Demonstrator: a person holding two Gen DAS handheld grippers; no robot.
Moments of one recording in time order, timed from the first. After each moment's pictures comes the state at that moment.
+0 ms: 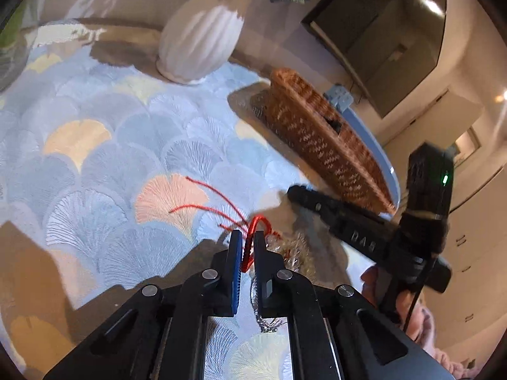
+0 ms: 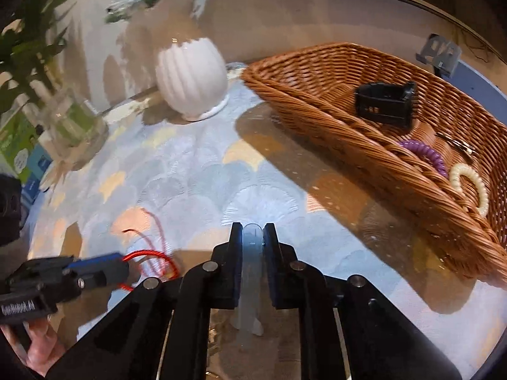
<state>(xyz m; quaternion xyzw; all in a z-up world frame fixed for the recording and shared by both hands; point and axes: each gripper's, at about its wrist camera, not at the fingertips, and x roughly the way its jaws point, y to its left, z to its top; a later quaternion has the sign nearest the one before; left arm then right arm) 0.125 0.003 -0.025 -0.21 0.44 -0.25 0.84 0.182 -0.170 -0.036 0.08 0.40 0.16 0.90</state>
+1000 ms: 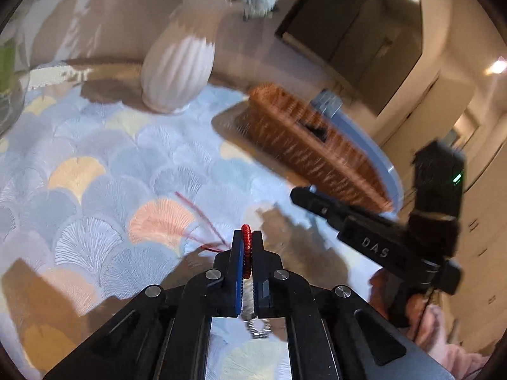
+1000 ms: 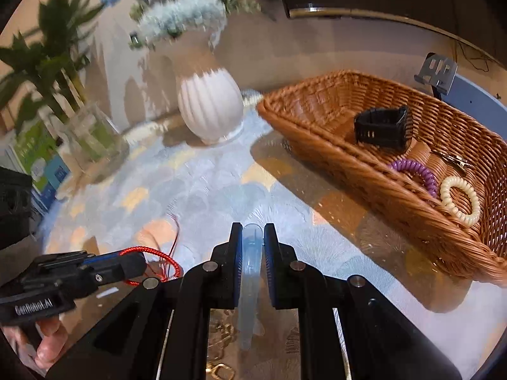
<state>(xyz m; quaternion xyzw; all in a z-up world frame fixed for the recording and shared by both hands) 0.108 -0.009 -0.001 -0.17 0.39 -0.25 0.87 0.158 -0.182 -0.019 0.11 0.34 0.19 0.91</state>
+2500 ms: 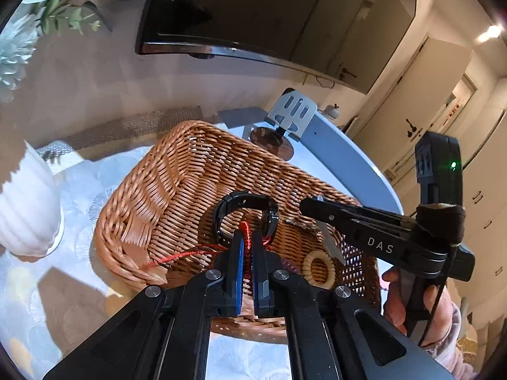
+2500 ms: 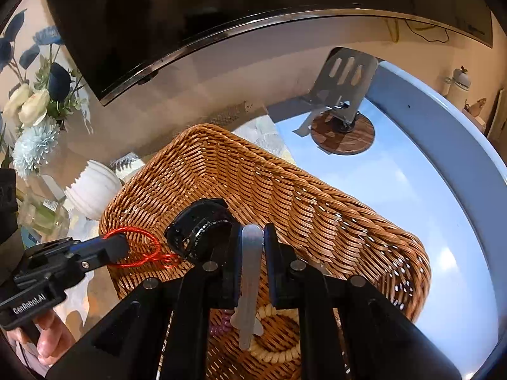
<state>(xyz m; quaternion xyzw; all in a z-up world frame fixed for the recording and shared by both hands) 0.277 -0.177 0.056 -0.07 0.44 -0.29 0.85 0.281 -0.362 0.011 0.15 0.42 0.10 0.89</state>
